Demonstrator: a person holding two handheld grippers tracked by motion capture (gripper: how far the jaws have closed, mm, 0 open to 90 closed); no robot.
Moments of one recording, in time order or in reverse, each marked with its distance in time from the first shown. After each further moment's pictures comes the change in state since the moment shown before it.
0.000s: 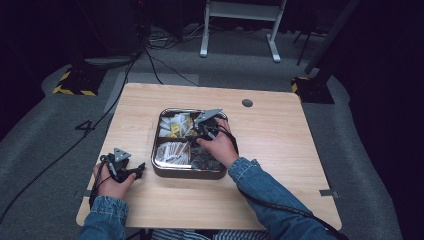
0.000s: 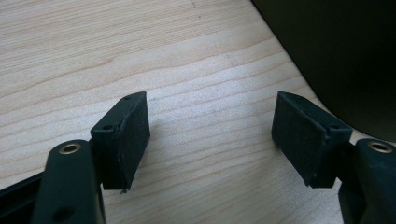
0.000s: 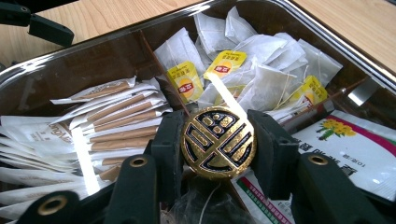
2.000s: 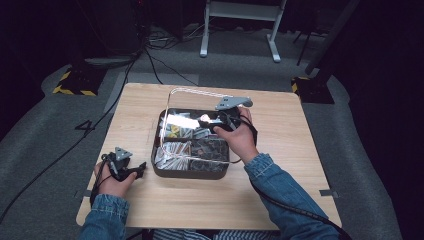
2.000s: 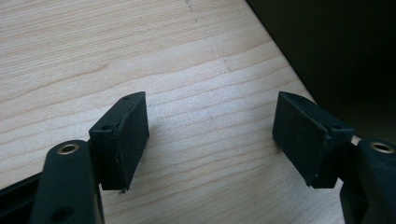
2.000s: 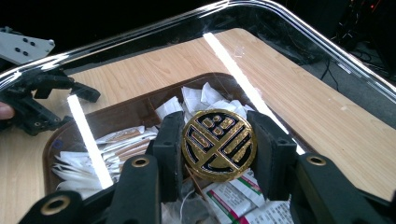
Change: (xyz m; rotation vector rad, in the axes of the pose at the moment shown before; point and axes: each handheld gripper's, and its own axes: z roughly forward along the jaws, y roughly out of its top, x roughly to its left) left arm 0.000 0.003 0.003 0.005 -0.009 0.011; right arm -0.005 0.023 -0.092 -0.182 -0.047 -0.011
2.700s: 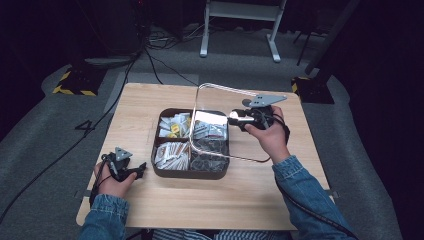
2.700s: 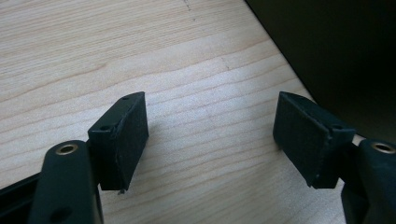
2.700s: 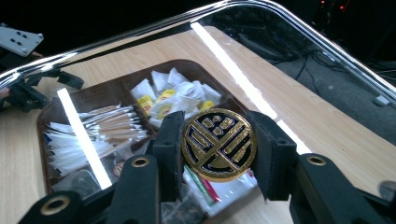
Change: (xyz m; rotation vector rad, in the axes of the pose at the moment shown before) left arm 0.000 -0.001 -0.001 0.002 -0.006 0.003; right arm -0.039 -0.023 -0.074 -0.018 -0.056 0.025
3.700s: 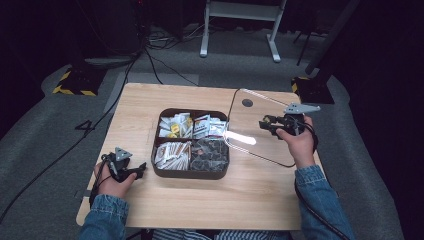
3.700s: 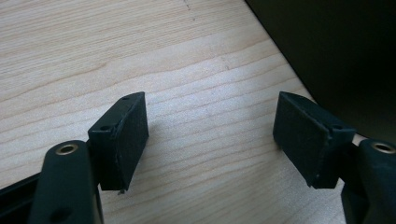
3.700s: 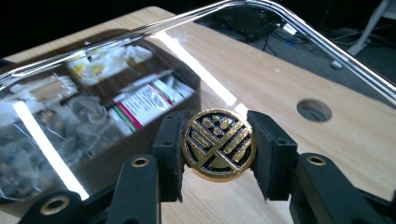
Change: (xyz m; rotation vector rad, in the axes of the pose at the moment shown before) left arm 0.000 0.000 0.000 0.001 0.000 0.001; right arm -0.061 -0.079 -0.047 0.007 -0.122 0.141
